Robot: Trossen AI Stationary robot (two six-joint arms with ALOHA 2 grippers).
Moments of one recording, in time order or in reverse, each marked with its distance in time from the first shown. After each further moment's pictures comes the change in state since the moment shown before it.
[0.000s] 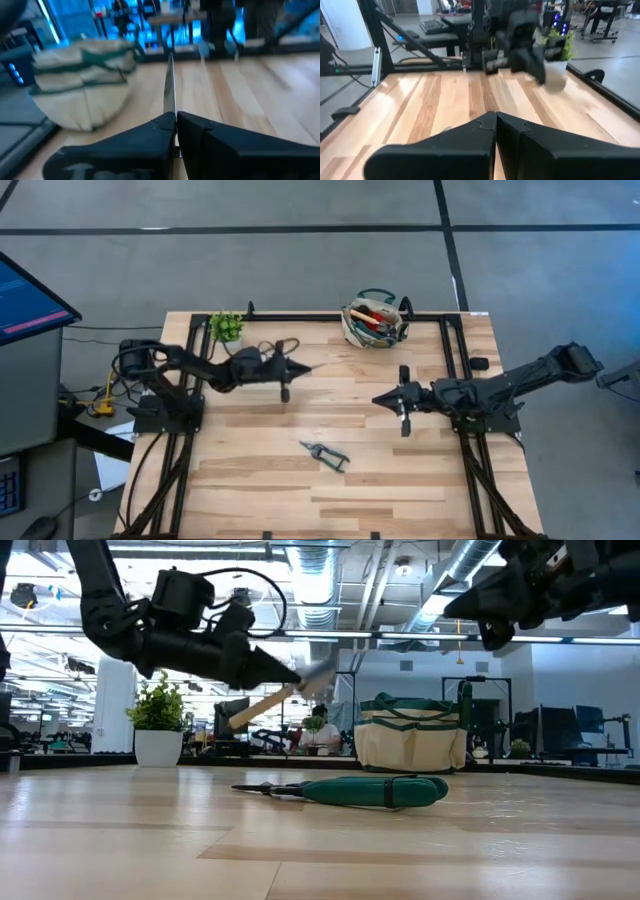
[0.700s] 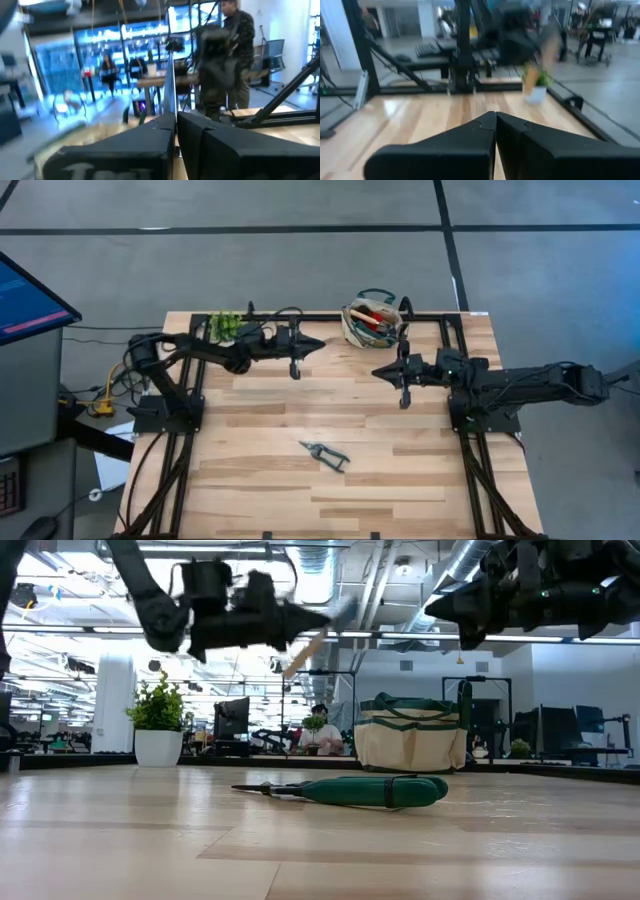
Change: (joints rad) left arm 0.138 0.083 0.249 0.156 0.271 -0.086; right arm -0.436 0.000 -0.006 0.147 -0.436 -0.065
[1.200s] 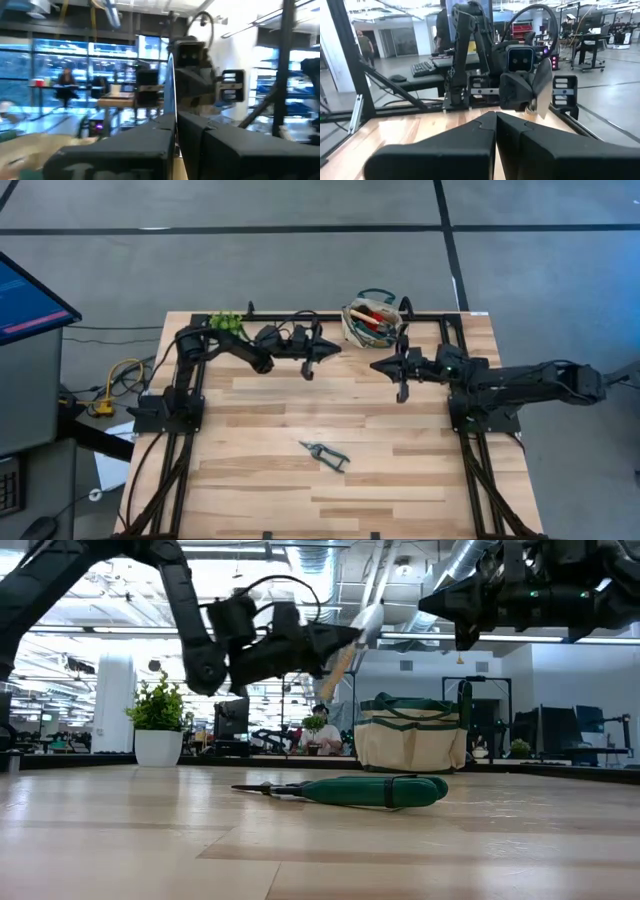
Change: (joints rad) left arm -0.004 0.377 0.212 0.367 0.174 -0.300; right arm -0.048 0.065 0.003 0.135 -0.018 0.076
